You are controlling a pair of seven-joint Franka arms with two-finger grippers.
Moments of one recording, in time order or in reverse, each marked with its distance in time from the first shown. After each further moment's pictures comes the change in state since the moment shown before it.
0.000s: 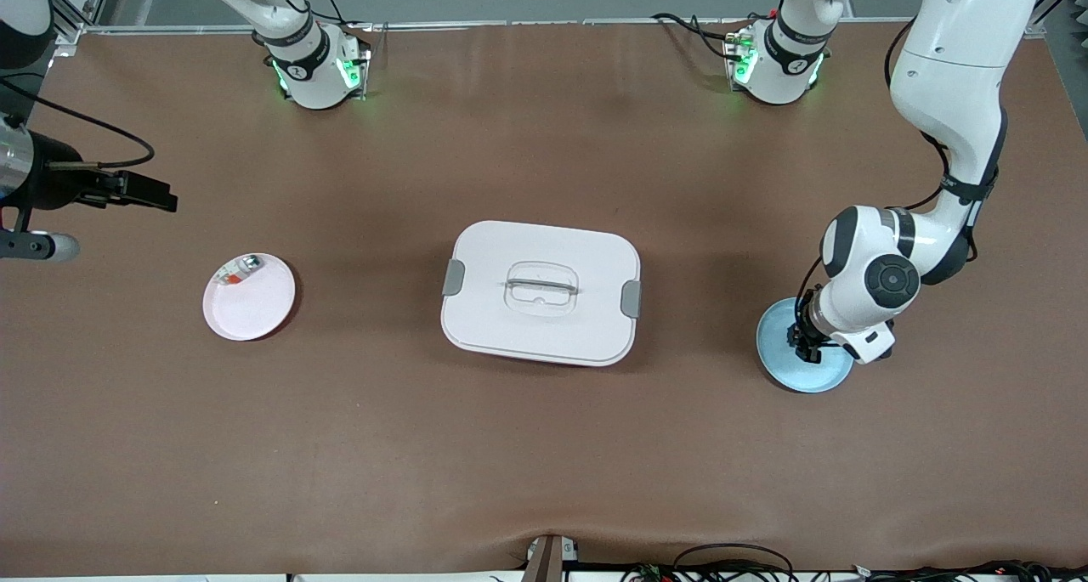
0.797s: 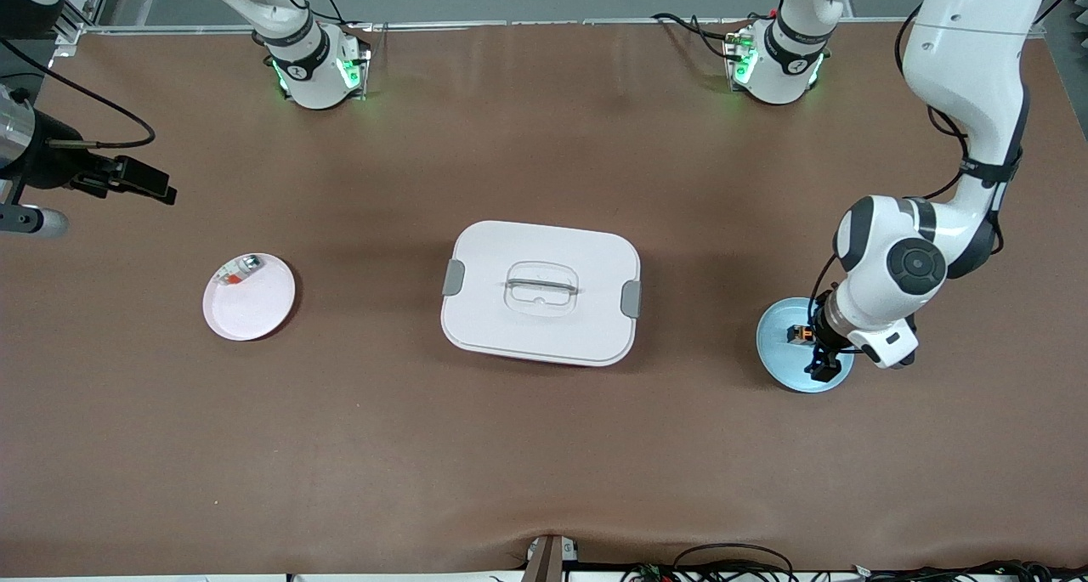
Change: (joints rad) left arm -0.001 -0.095 -0.006 0.022 0.001 0.012 0.142; right arm -0.016 -0.130 -0.006 -0.178 0.008 0.139 0.026
